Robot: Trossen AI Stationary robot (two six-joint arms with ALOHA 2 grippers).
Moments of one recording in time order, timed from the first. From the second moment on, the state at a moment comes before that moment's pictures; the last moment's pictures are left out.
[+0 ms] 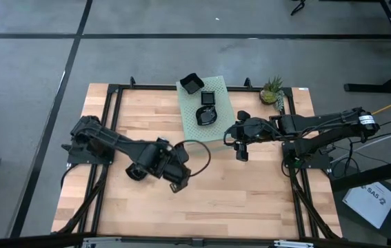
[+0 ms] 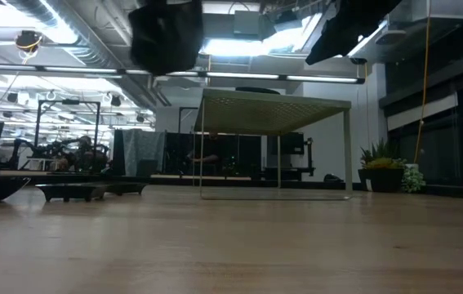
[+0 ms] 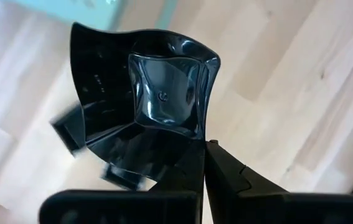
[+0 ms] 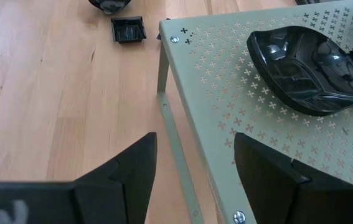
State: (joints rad) left arm -0.40 1.81 1.83 -1.36 -0.31 -0.95; right arm 0.08 1.17 0.99 -0.51 0.21 0.03
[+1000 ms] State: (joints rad) left arm 0.11 1.69 2.02 -1.51 -0.35 0.06; right arm 0.08 1.17 0.99 -0.46 0.23 0.02
